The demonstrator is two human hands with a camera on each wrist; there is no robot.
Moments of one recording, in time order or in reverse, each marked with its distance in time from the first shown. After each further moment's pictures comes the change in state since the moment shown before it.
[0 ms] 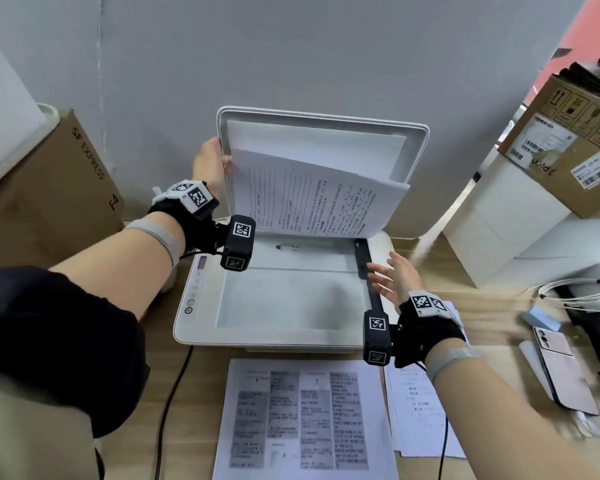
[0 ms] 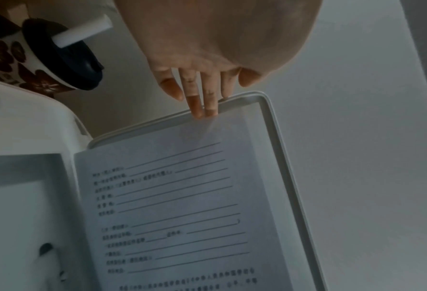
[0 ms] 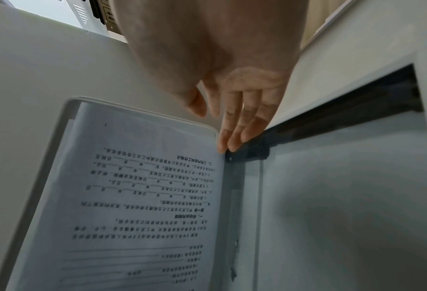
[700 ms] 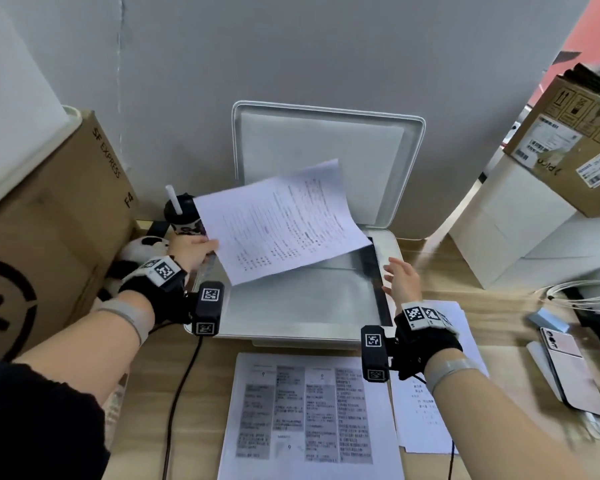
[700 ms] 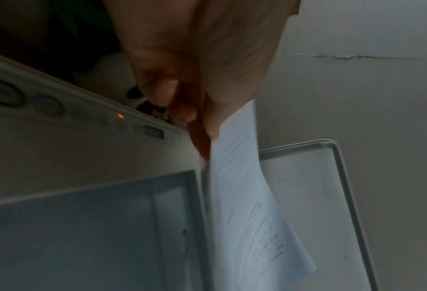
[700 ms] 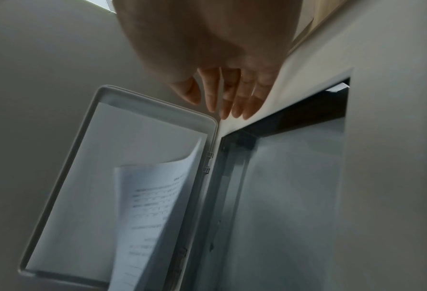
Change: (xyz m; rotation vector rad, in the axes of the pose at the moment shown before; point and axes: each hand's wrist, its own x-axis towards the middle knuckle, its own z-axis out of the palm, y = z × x) left_hand -0.050 -0.133 -0.060 0.134 -0.063 -0.332; right_hand 0.000 0.025 -0.004 -0.189 0.091 -0.205
